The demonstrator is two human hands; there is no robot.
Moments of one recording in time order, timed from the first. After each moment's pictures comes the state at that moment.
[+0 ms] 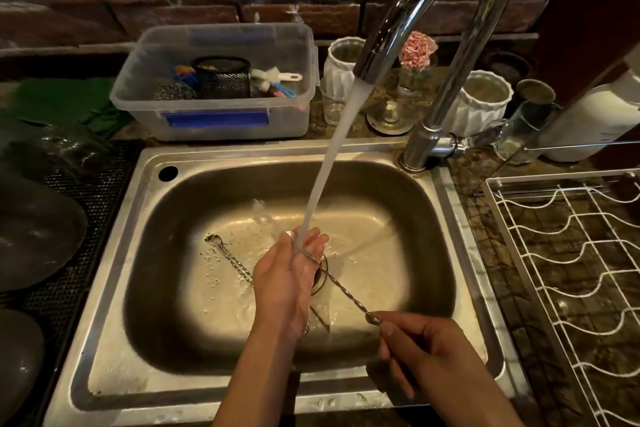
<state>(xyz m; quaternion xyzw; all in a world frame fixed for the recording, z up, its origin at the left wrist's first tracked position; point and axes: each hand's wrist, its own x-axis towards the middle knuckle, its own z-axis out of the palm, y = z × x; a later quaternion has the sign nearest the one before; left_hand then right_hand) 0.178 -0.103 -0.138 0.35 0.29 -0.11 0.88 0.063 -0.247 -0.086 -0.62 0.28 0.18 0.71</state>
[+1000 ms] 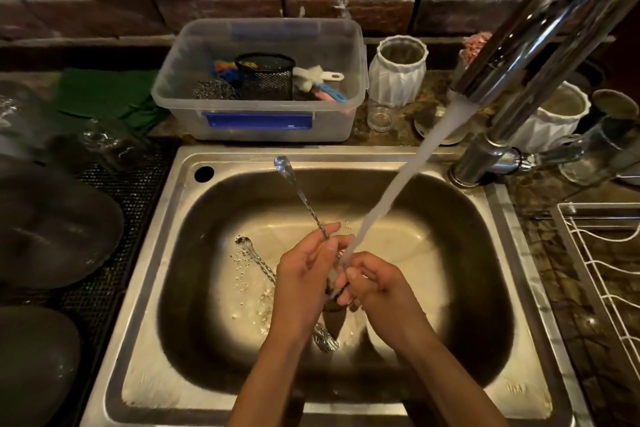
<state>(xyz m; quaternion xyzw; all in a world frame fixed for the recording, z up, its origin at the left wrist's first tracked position) 0.199 -0.070 -0.133 0.66 0.09 -0.13 0.73 0.167 -0.188 -0.149 -0.72 0.15 0.14 0.66</state>
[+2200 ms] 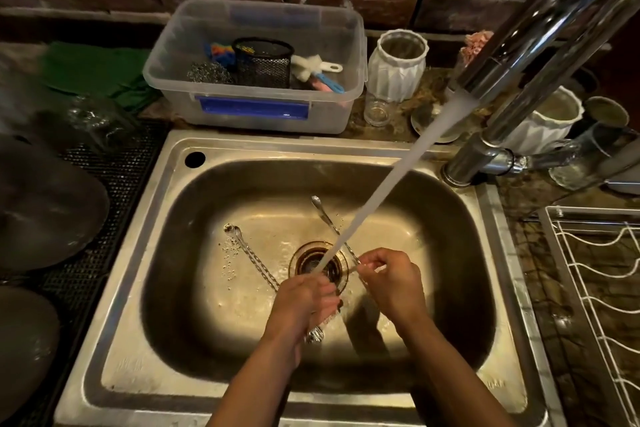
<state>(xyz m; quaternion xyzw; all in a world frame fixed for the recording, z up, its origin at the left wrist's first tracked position) 0.178 -0.073 -0.169 0.58 0.35 -0.31 0.66 0.180 -0.222 -0.191 -0.84 0.26 0.09 0.46</state>
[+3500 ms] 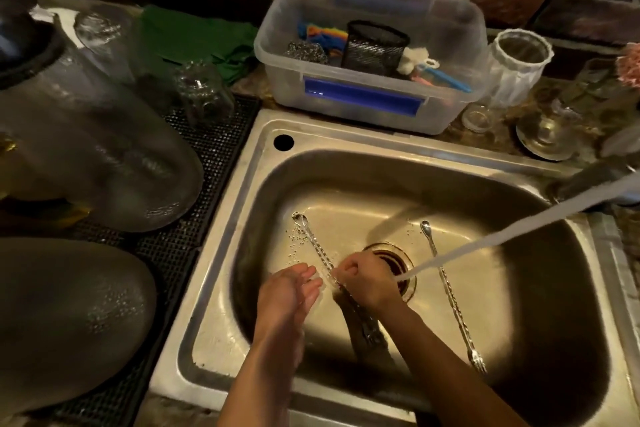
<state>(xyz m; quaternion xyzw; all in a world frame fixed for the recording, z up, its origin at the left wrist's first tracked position) 0.187 0.037 -0.178 0.45 0.49 -0.17 0.73 0.224 -0.095 -0.231 -0.87 0.12 0.30 0.37</state>
